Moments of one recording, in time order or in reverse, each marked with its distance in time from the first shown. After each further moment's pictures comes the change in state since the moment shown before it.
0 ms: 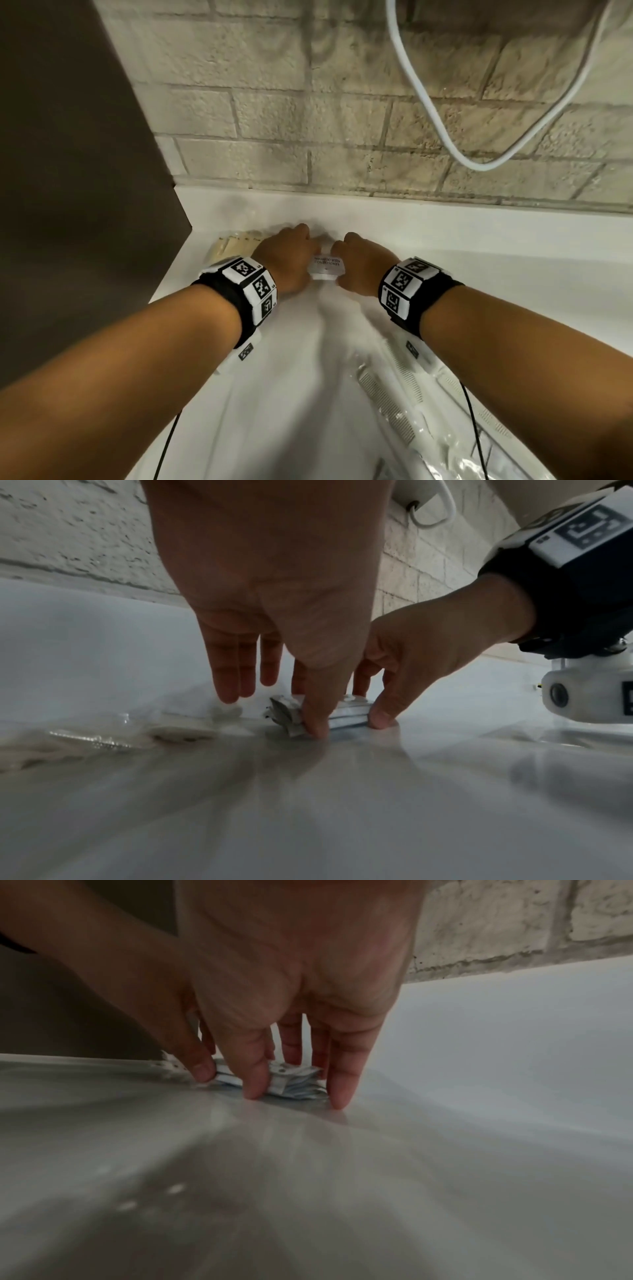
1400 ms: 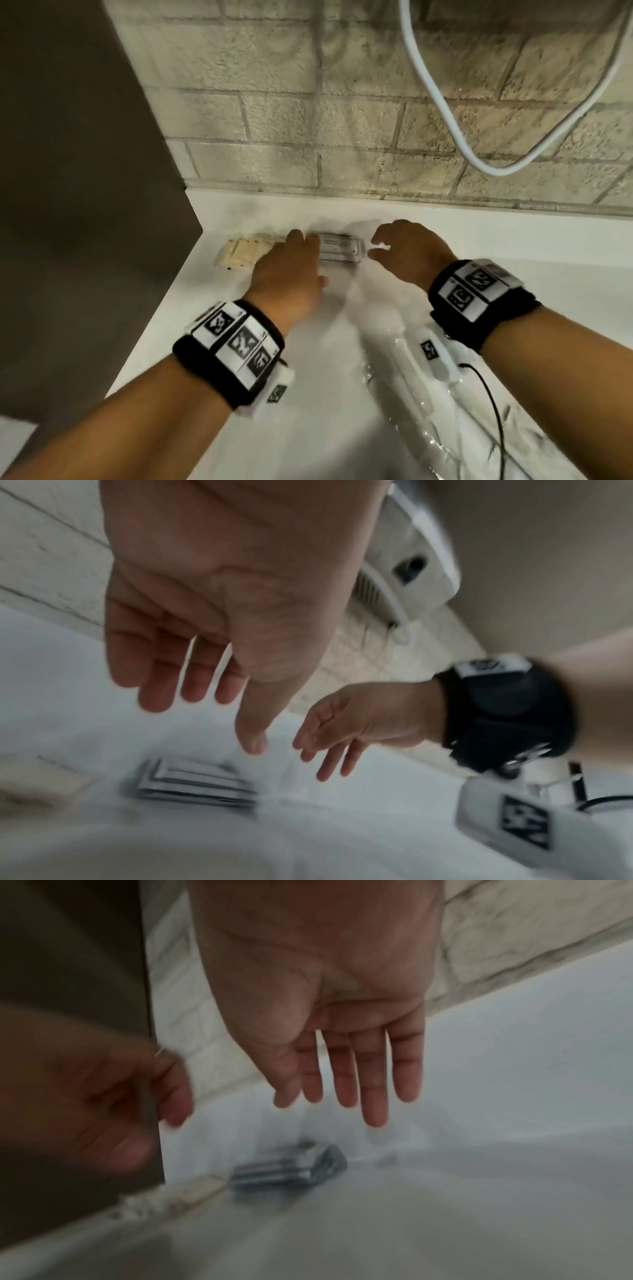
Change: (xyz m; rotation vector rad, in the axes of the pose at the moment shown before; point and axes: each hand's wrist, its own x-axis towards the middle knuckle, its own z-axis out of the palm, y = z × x) left_hand -0.040 0.026 -0.016 -0.063 0.149 -0.210; right_hand -0.021 0.033 -0.031 0.144 0.189 0.120
